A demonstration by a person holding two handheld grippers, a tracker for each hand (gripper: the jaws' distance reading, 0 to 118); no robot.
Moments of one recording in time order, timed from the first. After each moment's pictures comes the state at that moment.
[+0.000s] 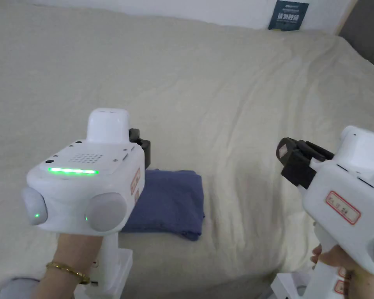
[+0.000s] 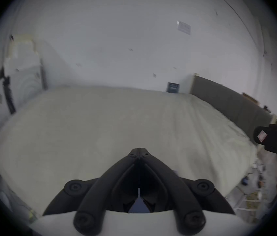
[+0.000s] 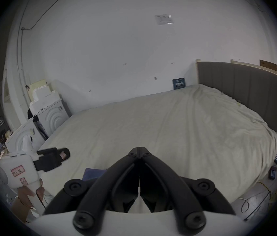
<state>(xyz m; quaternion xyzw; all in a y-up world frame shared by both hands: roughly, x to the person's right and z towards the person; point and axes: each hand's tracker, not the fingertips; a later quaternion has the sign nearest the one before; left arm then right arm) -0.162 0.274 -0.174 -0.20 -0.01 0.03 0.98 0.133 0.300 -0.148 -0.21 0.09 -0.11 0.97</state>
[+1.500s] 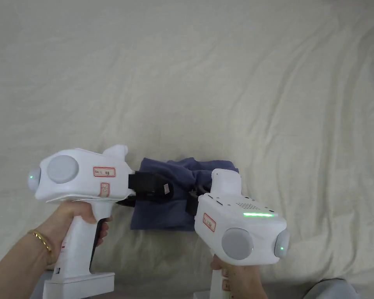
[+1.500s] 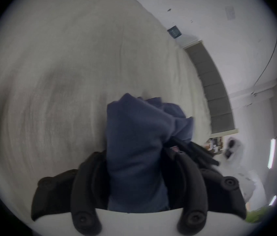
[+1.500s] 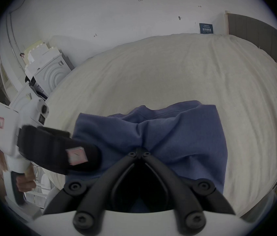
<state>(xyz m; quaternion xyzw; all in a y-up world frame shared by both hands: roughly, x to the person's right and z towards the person) -0.270 0.107 -0.279 -0.54 -0.21 0.28 0.77 -0.020 0.114 -0.224 -0.41 0.16 -0.10 0.89</state>
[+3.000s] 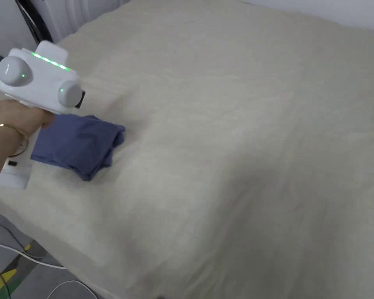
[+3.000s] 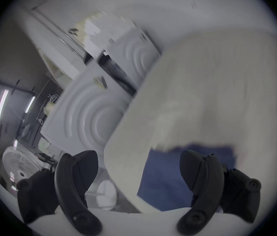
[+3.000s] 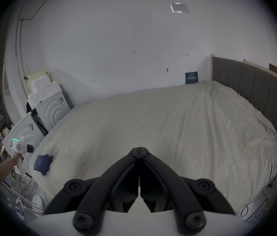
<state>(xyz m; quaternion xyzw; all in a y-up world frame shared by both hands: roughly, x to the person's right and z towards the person) -0.609 0.262 -0.250 -0.38 0.42 -0.15 0.81 0.022 0.335 -0.229 -0.25 0.11 -0.09 0.96</state>
